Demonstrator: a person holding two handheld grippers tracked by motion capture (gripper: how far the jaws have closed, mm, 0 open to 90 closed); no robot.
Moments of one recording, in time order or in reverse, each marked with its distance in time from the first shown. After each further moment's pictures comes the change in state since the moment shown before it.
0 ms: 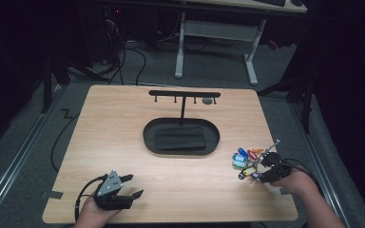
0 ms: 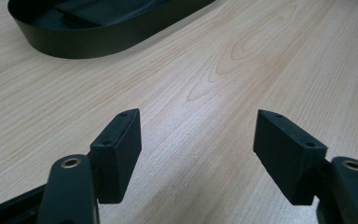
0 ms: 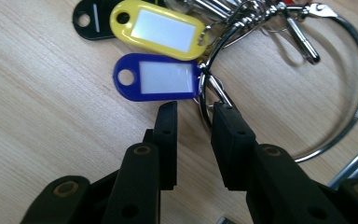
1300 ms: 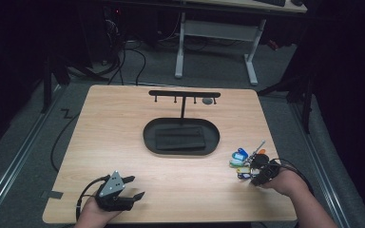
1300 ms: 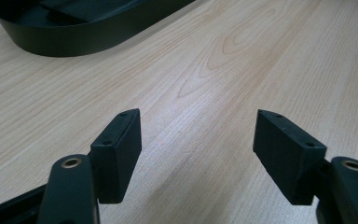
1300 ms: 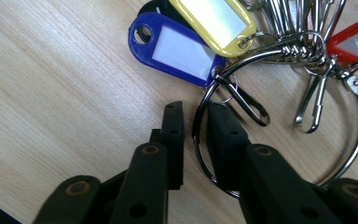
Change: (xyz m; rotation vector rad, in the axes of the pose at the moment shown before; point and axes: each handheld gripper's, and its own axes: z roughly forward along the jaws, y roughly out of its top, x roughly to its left) left arm -0.002 0.000 0.002 0.018 -0.022 0.021; right arm 0.025 0.021 0.006 0.098 0.032 -0.098
